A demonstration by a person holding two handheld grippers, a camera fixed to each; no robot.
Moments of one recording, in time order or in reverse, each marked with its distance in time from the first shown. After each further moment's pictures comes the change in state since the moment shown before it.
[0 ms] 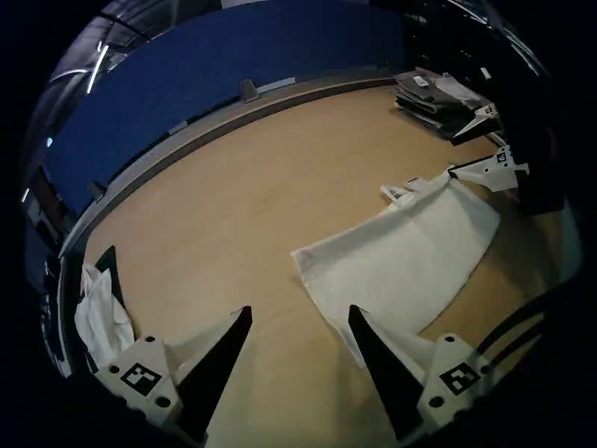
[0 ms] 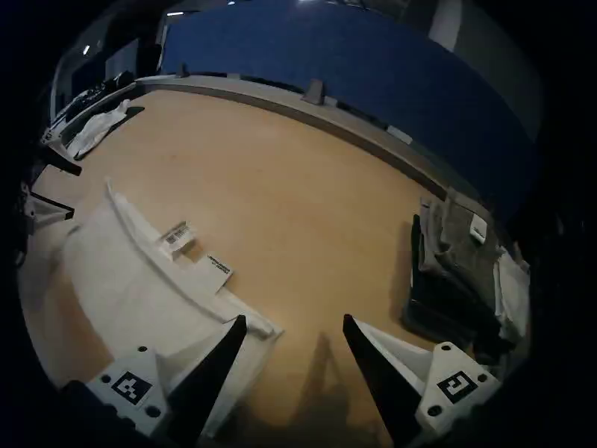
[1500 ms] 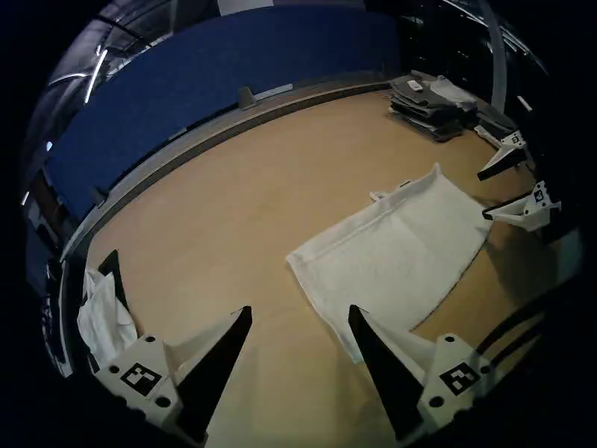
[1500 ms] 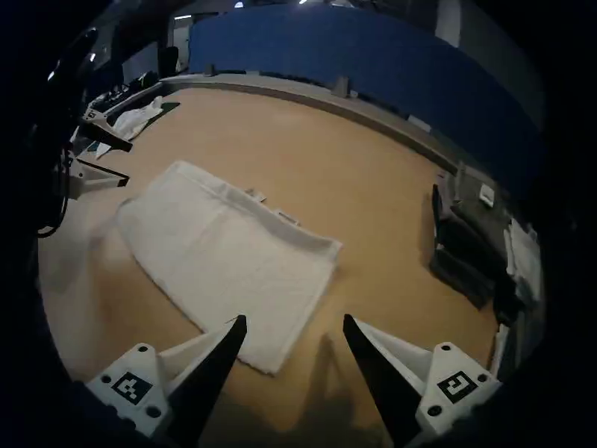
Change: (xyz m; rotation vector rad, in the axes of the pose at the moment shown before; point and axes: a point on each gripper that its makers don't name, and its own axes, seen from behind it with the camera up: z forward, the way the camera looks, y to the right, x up) left arm 0.004 0.003 -0.015 -0.001 0.023 0.010; right arm -0.055 -0.059 -0.064 0.164 -0.028 0.028
